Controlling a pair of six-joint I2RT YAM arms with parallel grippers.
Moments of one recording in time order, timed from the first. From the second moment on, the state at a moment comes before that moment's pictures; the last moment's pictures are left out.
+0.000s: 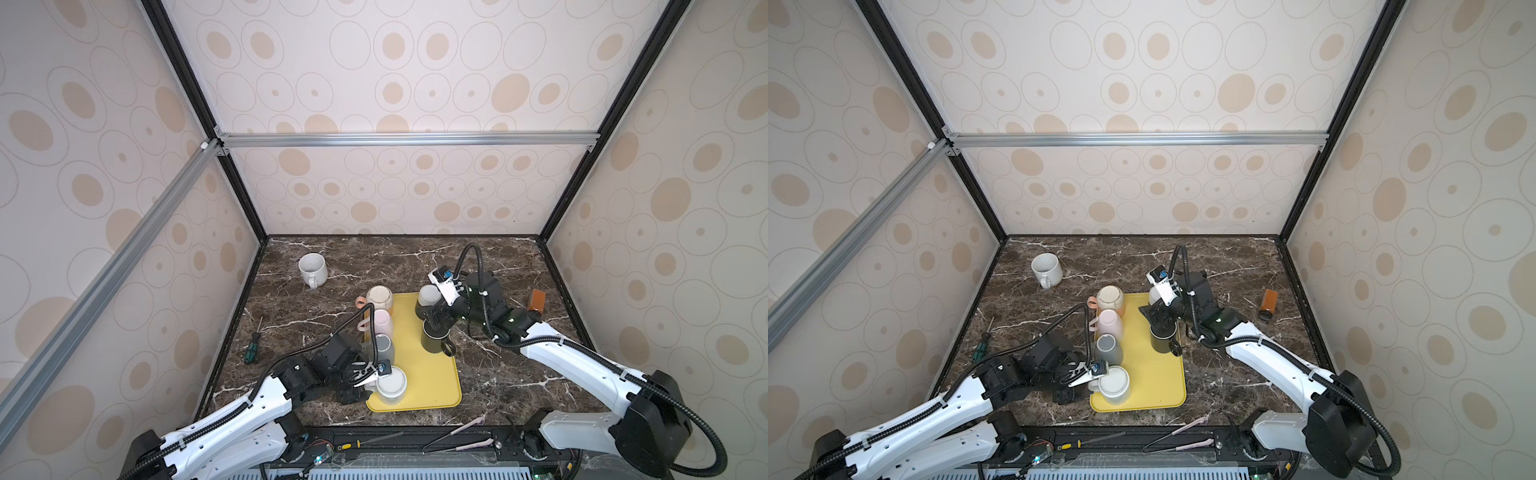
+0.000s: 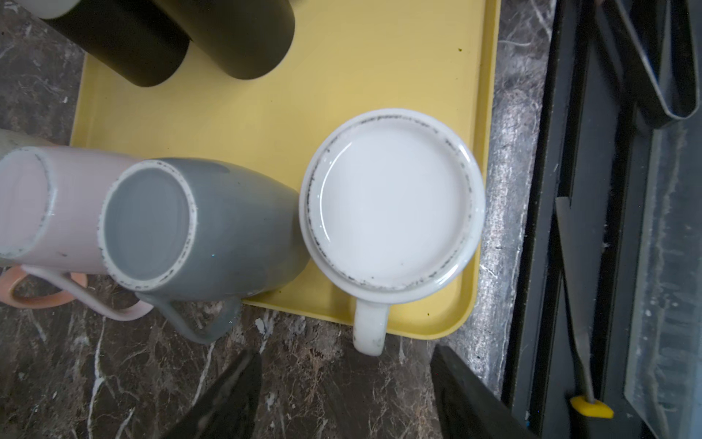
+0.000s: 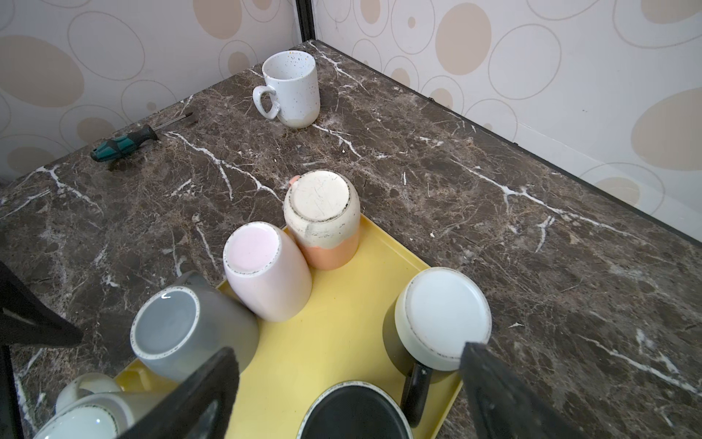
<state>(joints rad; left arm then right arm) -0.85 0.86 0.59 -0.72 0.12 0.58 0.62 1.26 0.91 -0.16 -0.16 -0.08</state>
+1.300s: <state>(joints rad) -0.85 0.99 0.54 -0.60 0.17 0.57 0.62 1.23 0.87 -0.13 -0.11 -0.08</state>
